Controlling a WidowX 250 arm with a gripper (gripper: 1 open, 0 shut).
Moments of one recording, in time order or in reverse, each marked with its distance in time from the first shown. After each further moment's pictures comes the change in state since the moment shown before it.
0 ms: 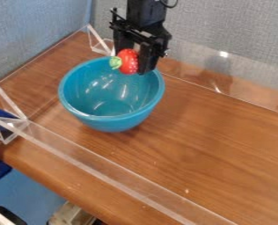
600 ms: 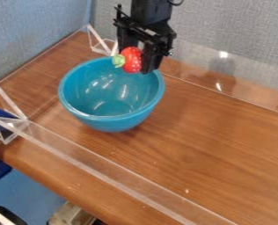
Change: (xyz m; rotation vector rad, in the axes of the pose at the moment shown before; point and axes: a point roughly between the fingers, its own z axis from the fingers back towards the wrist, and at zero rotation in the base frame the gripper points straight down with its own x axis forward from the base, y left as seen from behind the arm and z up) arm -0.001 -0.010 0.009 0.016 -0.012 -0.033
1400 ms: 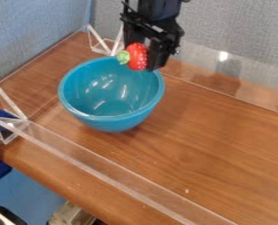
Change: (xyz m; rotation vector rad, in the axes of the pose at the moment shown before) arm -0.001 -0.011 0.018 0.033 -0.037 -0.044
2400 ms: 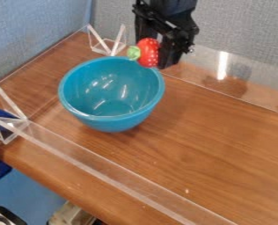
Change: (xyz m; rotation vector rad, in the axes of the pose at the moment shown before) arm 0.002 -0.025 0.009 0.027 -0.024 -0.083
